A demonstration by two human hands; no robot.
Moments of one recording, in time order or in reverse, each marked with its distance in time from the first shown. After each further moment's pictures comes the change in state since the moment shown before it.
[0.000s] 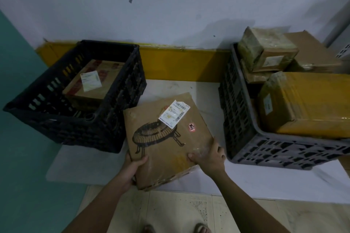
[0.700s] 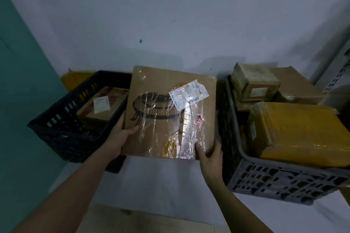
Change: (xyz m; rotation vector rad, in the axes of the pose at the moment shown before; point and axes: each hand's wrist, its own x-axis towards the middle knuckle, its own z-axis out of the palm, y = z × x) left_hand -0.065 0.165 0.019 0.031 0.026 0.604; right_hand -0.010 -0.043 -0.058 0.549 0.203 -0.319
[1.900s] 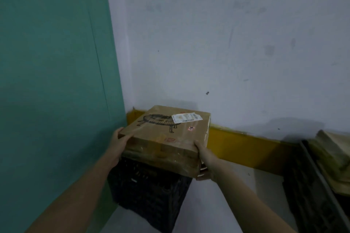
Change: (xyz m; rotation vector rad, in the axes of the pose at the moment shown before) left_hand 0.090 0.062 -0.268 -0.081 0.437 0.066; right_hand 0.027 -0.221 0.239 -0.052 -0.567 0.333
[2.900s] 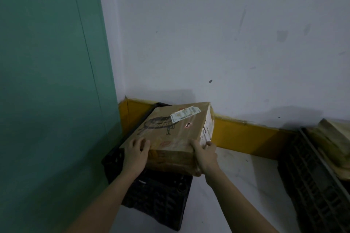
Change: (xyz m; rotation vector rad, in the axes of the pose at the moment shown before) left_hand 0.022 -0.067 0.023 0.690 -0.163 0.156; right_hand 0.027 0.016 0.072 0.066 0.298 -0.136
